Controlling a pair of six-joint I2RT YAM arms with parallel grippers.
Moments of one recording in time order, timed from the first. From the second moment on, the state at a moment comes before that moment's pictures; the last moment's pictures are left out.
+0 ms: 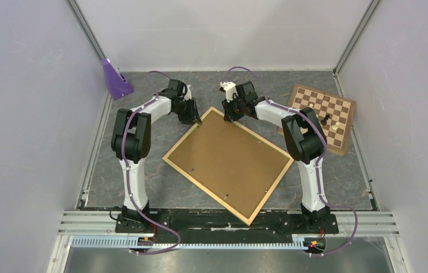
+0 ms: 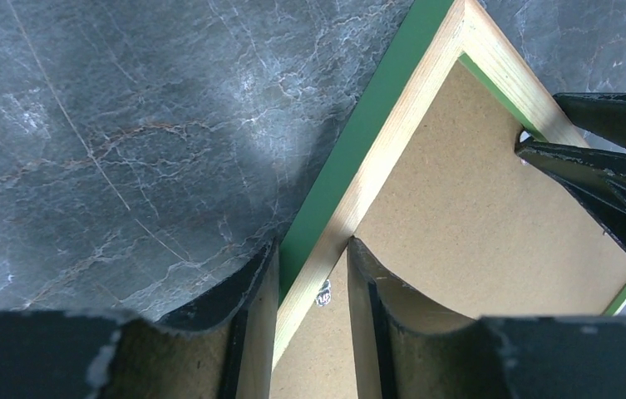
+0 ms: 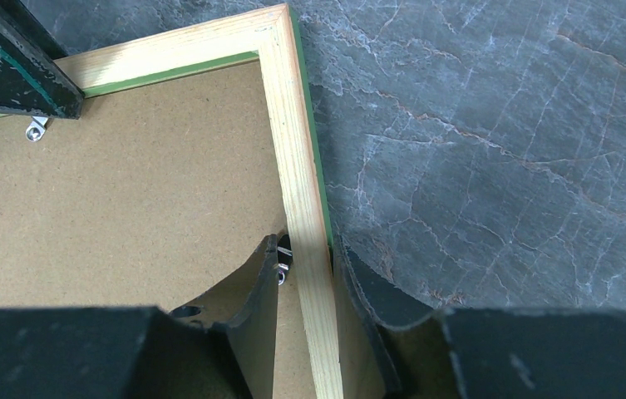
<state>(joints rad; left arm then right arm) -0.25 2.13 1.52 -0.46 0.37 -0.34 0.45 2.19 1.56 -0.18 -0.29 -0.13</state>
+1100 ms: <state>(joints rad) -0.24 2.06 1.42 -0.40 0.37 -0.33 0.45 2.19 1.56 -0.18 -0.29 -0.13</state>
